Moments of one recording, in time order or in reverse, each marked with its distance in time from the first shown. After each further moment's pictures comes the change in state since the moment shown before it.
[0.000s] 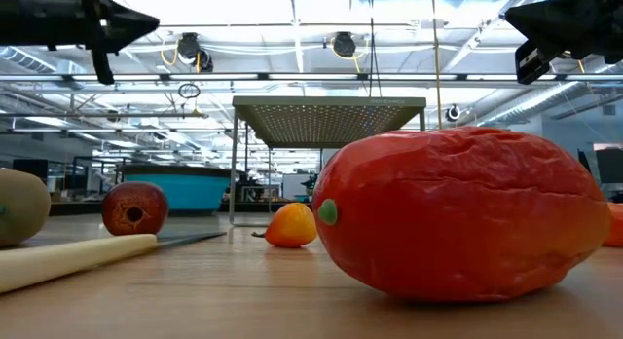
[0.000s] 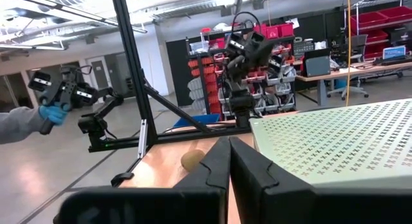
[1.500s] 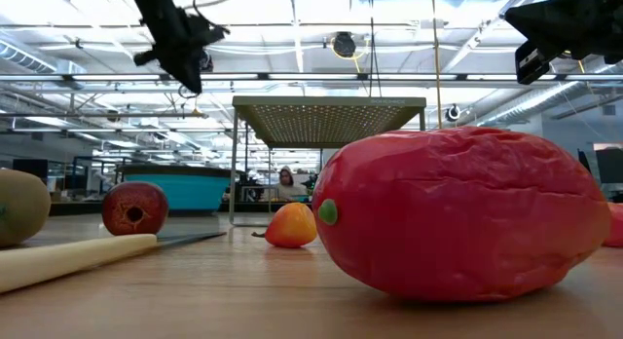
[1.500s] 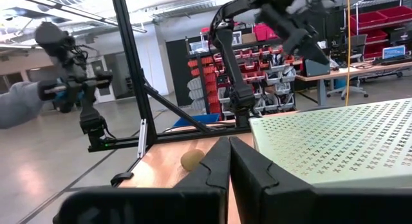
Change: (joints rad) left arm 0.455 1.049 1.023 -1.240 0.103 0.035; right arm 0.000 0.000 0.000 -0.001 0.000 0.000
